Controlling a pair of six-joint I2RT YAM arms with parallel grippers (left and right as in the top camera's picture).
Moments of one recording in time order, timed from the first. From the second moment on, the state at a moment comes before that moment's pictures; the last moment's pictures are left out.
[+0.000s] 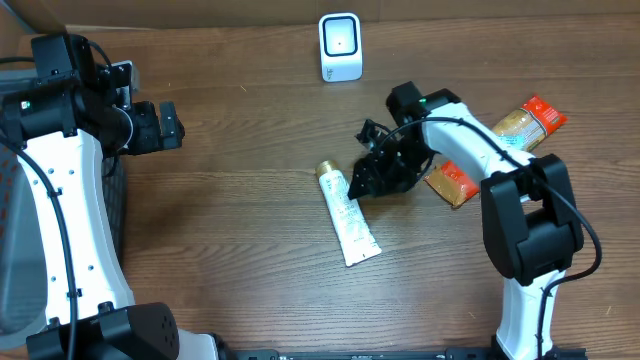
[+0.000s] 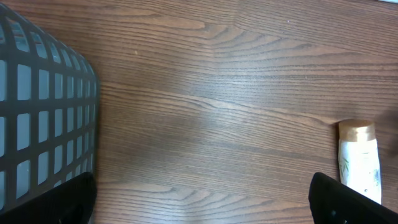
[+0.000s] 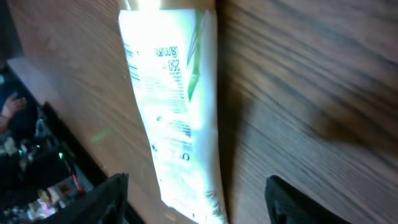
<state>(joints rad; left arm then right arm) 0.28 1.64 1.80 -1.36 0.10 0.06 0.36 2.12 1.55 -1.09 -0.68 -0.10</state>
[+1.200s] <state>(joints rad) 0.28 1.64 1.80 -1.36 0.10 0.06 0.48 2.09 1.28 -0.65 -0.82 0.37</state>
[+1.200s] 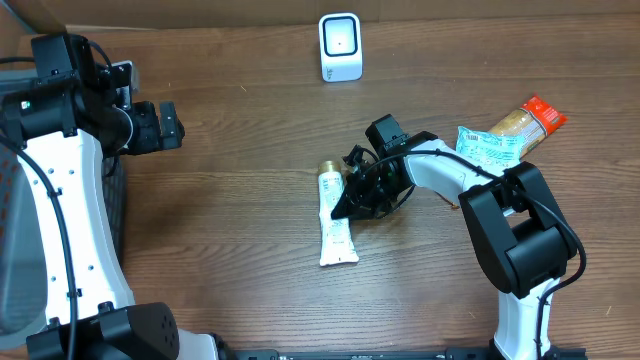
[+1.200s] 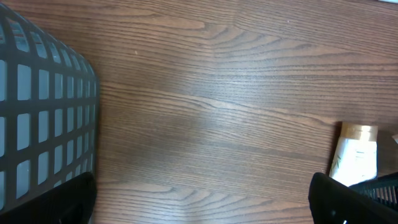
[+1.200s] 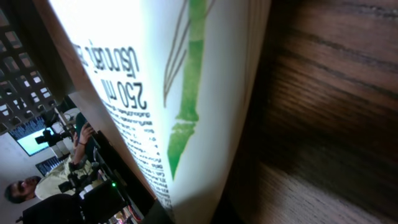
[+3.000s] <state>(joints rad) 0.28 1.64 1.80 -1.36 0.10 0.06 0.42 1.60 1.86 -1.16 -0.43 0.25</state>
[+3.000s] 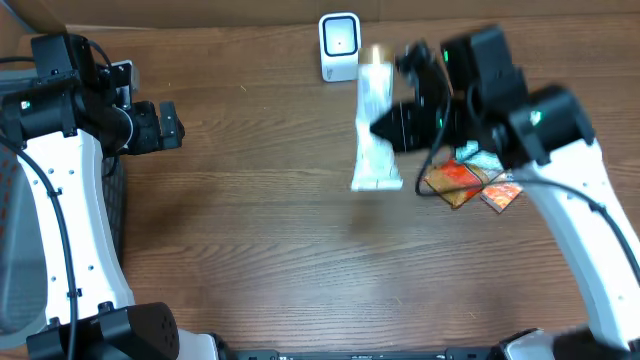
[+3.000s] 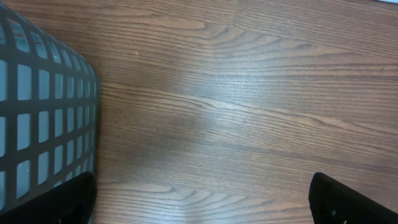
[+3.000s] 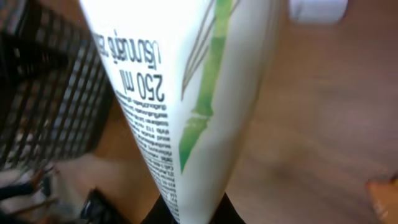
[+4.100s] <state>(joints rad) 0.28 1.64 1.80 -1.36 0.10 0.06 0.51 2.39 2.17 -0.32 0.74 -0.54</state>
